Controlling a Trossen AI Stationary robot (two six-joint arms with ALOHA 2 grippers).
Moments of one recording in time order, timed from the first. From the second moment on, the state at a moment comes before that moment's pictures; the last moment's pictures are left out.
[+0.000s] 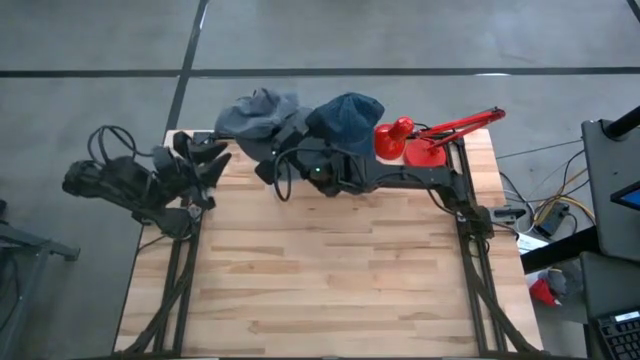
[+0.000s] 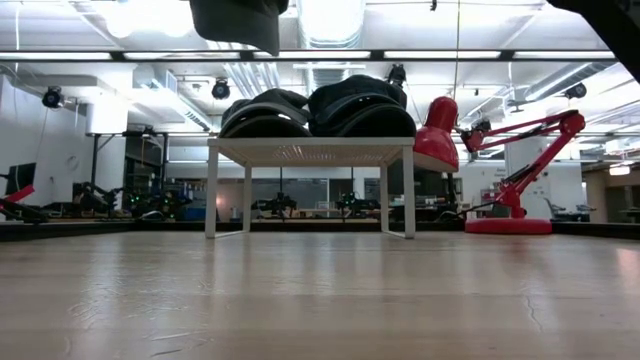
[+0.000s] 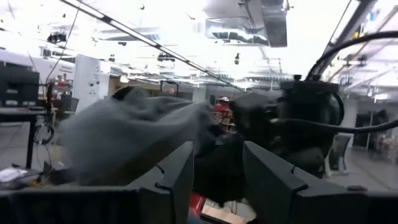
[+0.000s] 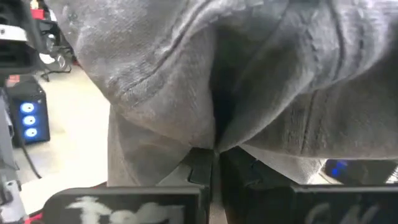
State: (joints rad) left arm -0.32 0.68 0.79 0.29 -0.74 0.17; right arm 0.01 2.16 2.31 -0.23 0.82 -0.10
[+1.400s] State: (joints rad) left arm -0.41 0.95 1.04 0.25 -1.29 0.44; right arm 0.04 2.16 2.32 -0.26 0.83 -0.31
